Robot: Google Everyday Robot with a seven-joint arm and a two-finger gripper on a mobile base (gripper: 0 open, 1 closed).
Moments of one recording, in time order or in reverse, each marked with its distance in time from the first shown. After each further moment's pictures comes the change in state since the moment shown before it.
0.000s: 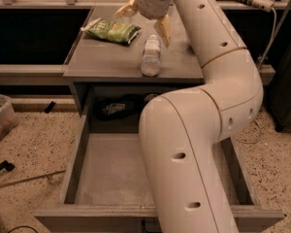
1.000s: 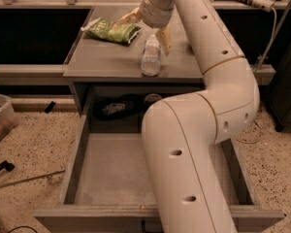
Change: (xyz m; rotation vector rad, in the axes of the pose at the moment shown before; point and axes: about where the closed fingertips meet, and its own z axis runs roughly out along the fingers) arm 0.005 0.013 0.029 0.029 -0.050 0.061
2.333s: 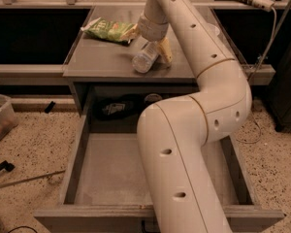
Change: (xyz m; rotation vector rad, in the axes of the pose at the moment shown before) arm 0.000 0.021 0.052 -0.102 -0.037 0.034
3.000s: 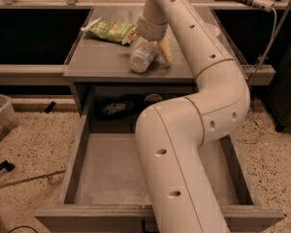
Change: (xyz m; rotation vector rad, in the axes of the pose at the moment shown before) arm 0.003 -0.005 0.003 0.012 0.010 0.002
